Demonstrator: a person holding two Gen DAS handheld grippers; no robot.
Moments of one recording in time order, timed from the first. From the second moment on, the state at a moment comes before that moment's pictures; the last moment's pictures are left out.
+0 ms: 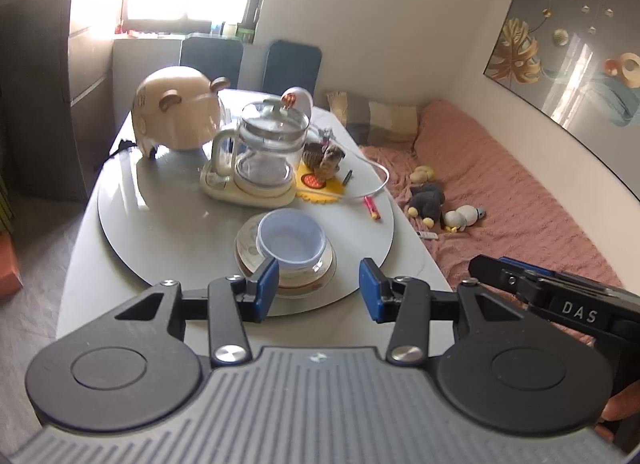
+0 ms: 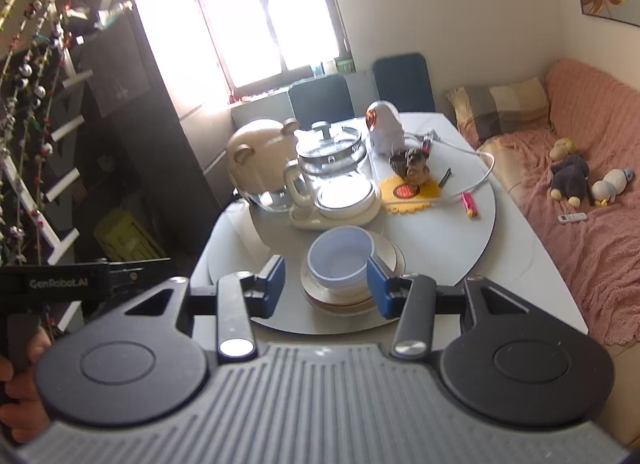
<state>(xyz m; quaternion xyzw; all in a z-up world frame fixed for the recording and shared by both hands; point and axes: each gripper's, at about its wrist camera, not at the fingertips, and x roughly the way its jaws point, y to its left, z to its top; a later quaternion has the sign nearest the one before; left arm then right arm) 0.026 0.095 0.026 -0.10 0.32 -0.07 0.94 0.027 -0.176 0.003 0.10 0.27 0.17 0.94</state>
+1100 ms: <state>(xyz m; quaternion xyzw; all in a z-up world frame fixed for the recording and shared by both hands) -0.046 0.026 0.014 -0.10 0.31 -0.02 0.94 -0.037 -0.242 -0.015 0.07 0.27 0.17 0.94</state>
